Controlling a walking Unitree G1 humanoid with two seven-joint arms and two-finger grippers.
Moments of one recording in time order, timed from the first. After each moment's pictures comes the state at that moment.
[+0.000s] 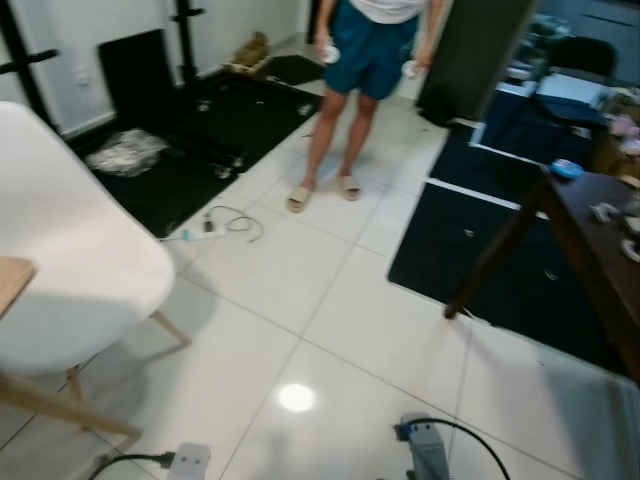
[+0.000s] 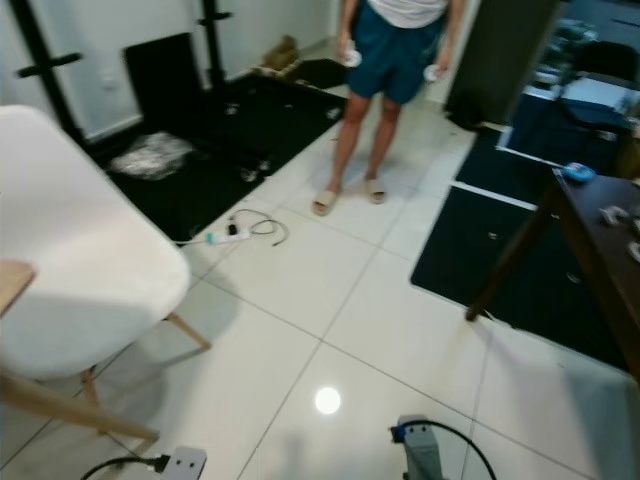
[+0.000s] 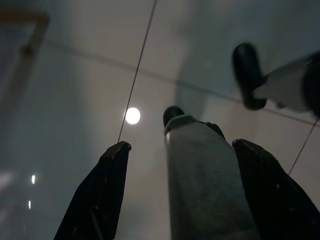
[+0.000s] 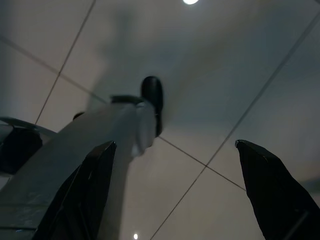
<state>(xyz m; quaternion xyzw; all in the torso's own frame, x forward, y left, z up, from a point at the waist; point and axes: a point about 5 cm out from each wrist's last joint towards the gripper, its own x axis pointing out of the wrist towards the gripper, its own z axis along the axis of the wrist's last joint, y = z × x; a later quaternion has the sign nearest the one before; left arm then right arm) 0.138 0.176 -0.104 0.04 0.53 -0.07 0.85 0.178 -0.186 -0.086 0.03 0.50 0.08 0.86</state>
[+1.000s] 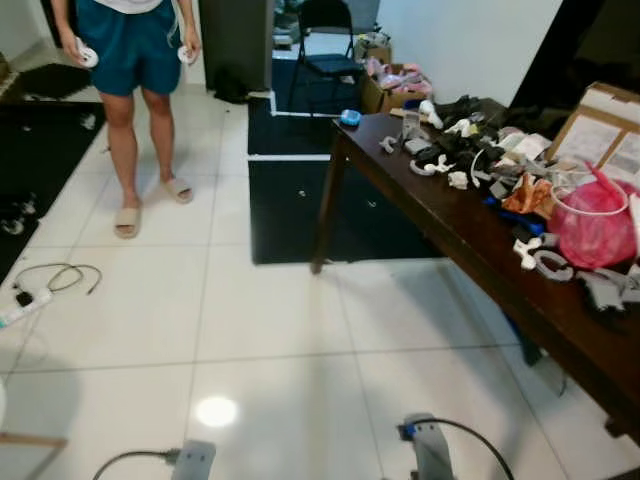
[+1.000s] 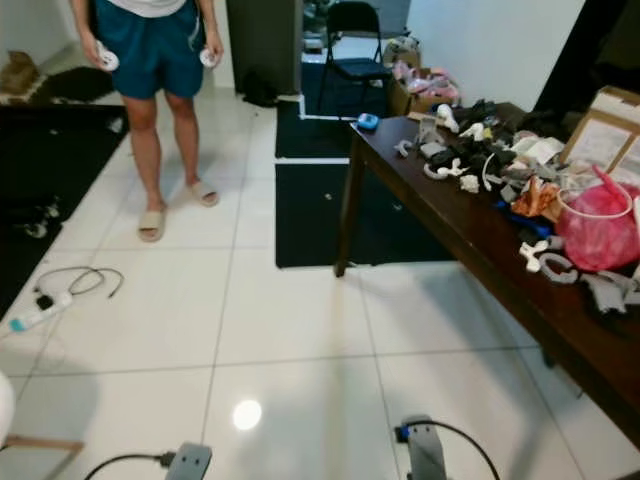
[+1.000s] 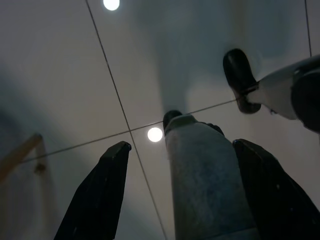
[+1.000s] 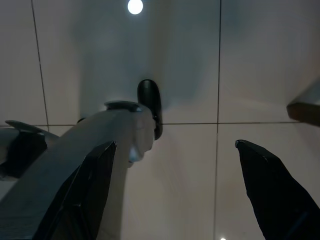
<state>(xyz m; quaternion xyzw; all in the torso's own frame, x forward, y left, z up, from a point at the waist) 0.137 0.179 -0.104 0.03 0.53 -0.06 0.84 0.181 -0.178 -0.086 0.03 0.50 0.08 0.86</state>
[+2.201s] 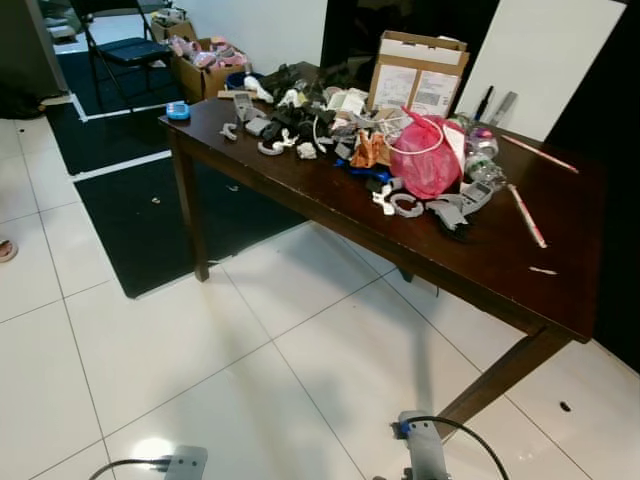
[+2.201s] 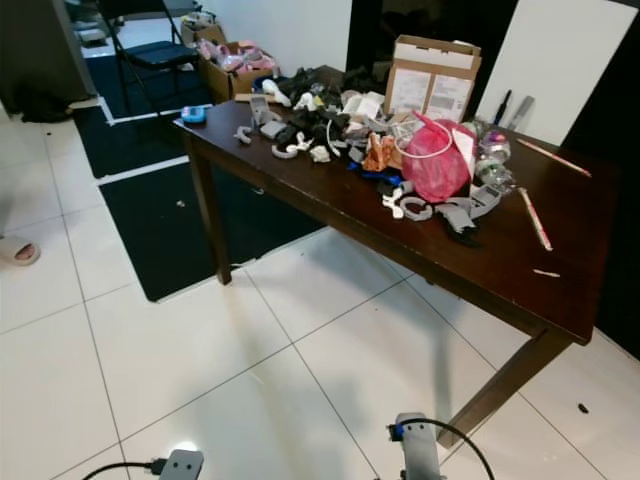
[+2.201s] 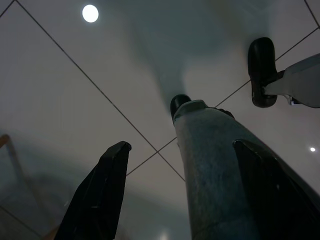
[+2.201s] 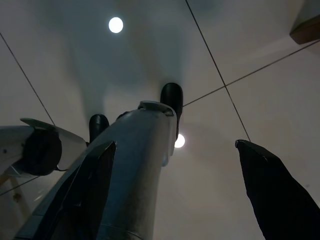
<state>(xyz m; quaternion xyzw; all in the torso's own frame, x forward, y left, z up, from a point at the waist) 0.136 0.184 -0.104 0.02 0.54 -0.05 0.84 0.180 -0.177 -0.086 0.04 0.50 0.09 0.86</state>
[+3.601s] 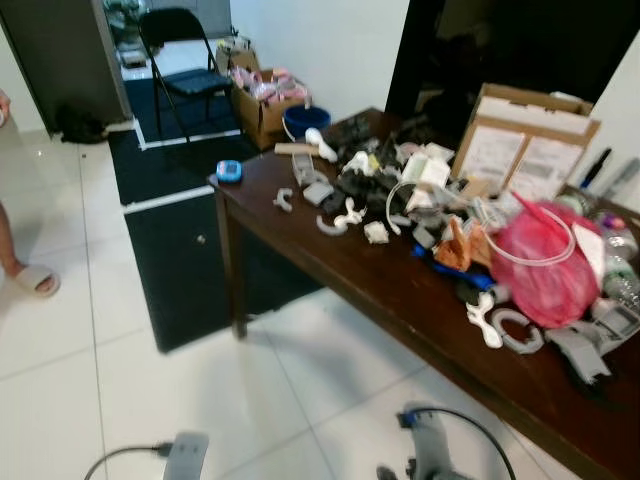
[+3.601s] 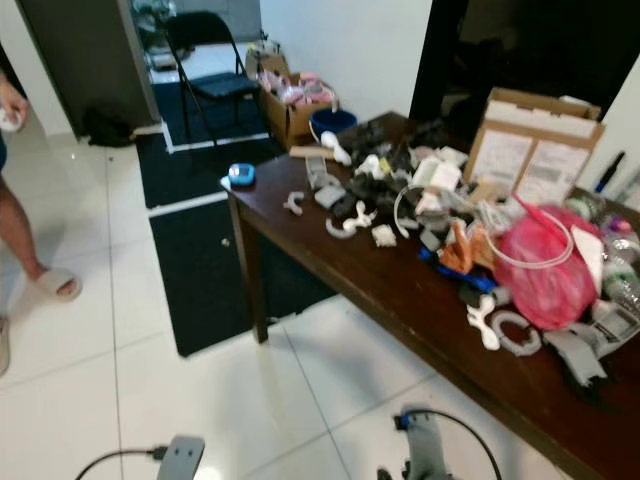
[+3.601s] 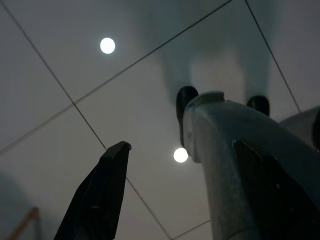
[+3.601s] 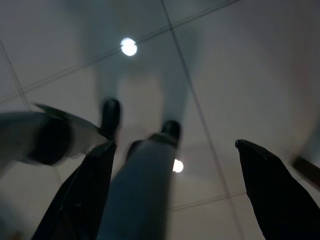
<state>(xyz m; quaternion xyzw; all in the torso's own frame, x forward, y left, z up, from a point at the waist) 0.142 0.187 -0.101 0.02 0.53 -0.04 0.85 0.190 -0.170 -0.082 0.04 0.49 0.09 0.87</state>
